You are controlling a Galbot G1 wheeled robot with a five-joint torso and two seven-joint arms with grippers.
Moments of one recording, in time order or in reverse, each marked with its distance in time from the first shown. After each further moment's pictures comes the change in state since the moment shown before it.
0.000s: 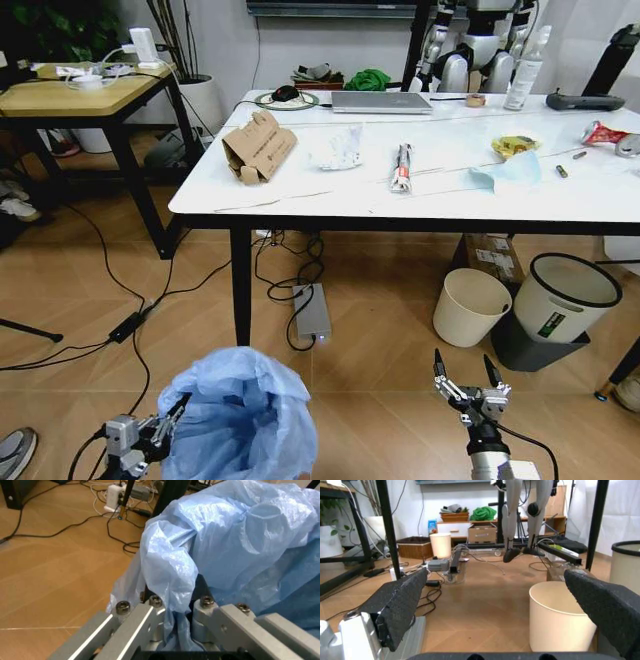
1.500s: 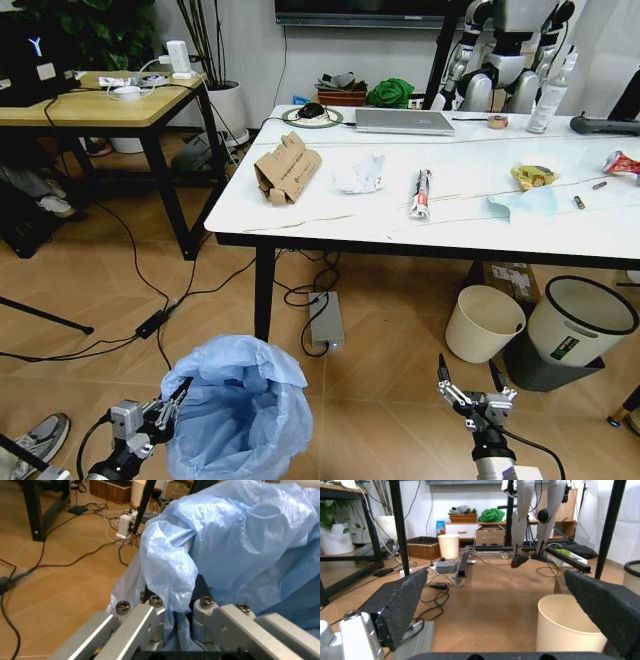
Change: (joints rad) left arm -0.073 -0.009 -0.001 0.048 0.021 -0.062 0.026; right arm -0.007 0.000 0.009 -0.004 -0.017 0.005 0.002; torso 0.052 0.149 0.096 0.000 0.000
